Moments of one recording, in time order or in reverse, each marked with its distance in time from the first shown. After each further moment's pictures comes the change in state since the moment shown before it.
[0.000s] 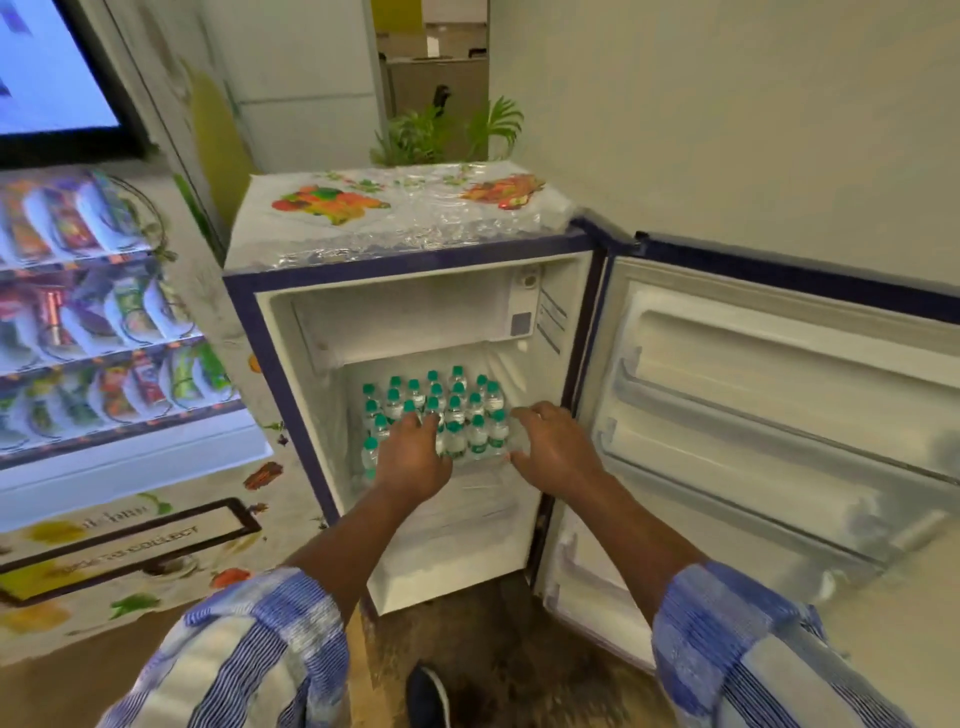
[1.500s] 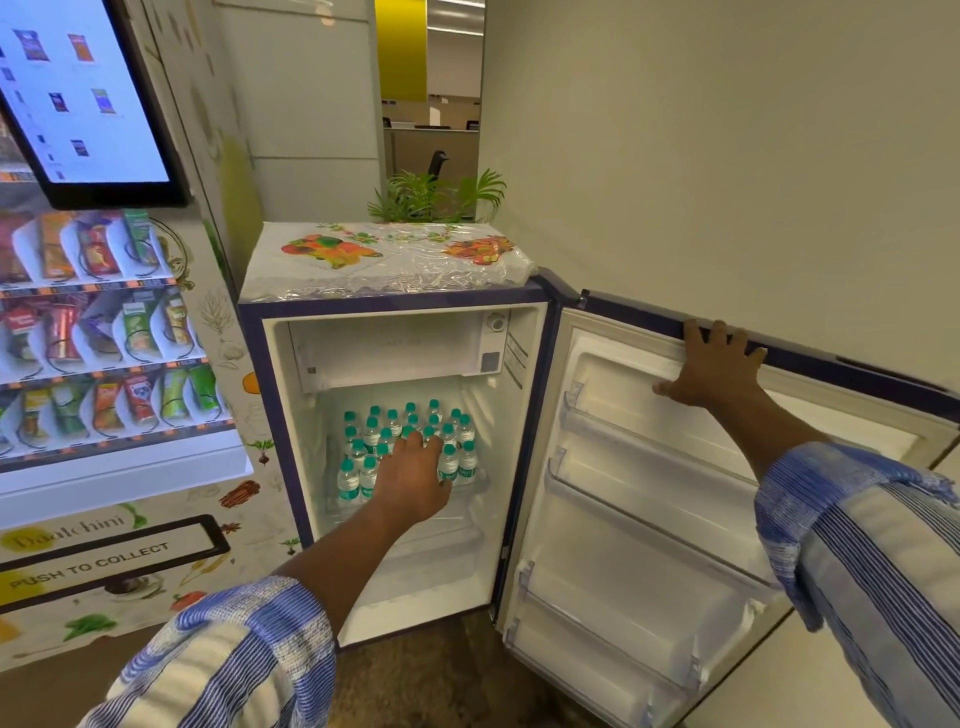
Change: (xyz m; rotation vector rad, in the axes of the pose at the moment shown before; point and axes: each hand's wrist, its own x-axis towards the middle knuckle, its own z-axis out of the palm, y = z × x) left_hand -0.058 0.071 -0.044 0.085 -0.007 0.059; right_hand -0.024 0.155 -0.226 -0.463 0.099 0.461
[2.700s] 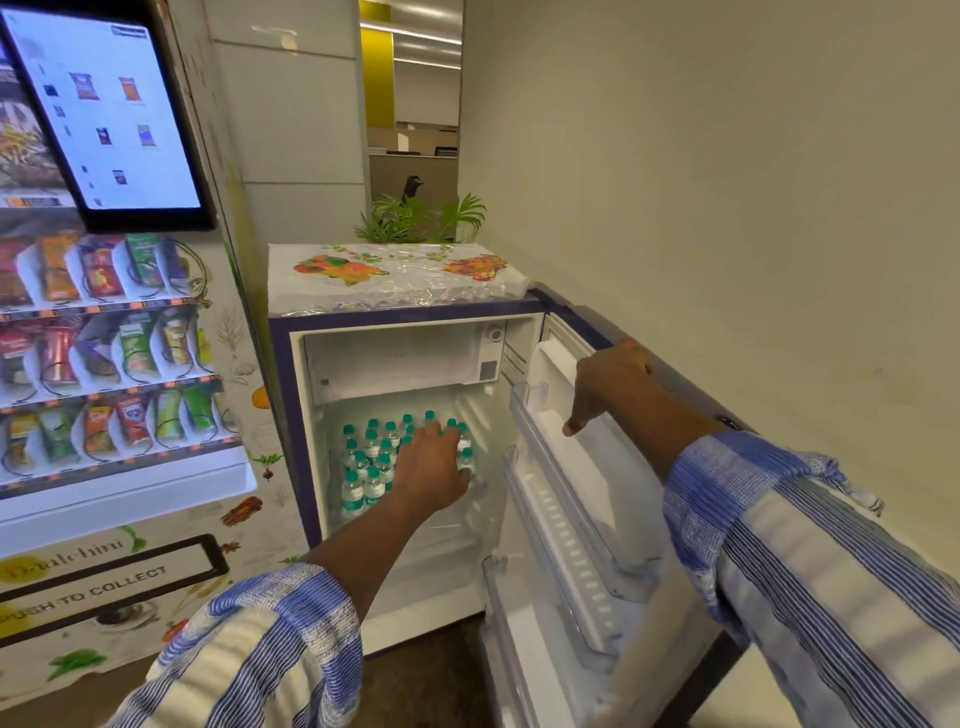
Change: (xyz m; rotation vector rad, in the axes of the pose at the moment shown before) left_hand -0.028 -0.004 -0.043 -0.081 0.063 0.116; right_hand -0.109 -0.144 -0.078 -0.431 -0.256 -0.121
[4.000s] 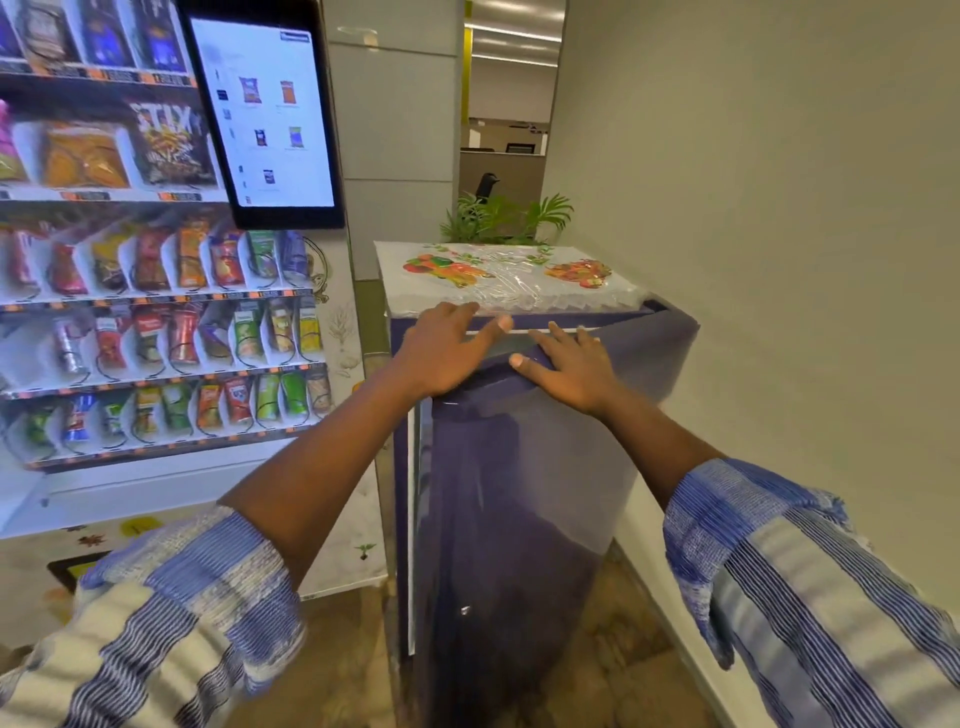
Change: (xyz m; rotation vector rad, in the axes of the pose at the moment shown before) left_hand 0.031 -0.112 -0.190 -0.284 0.151 0.008; right_hand 0.016 -0.160 -0.066 0.744 0.367 -0.435
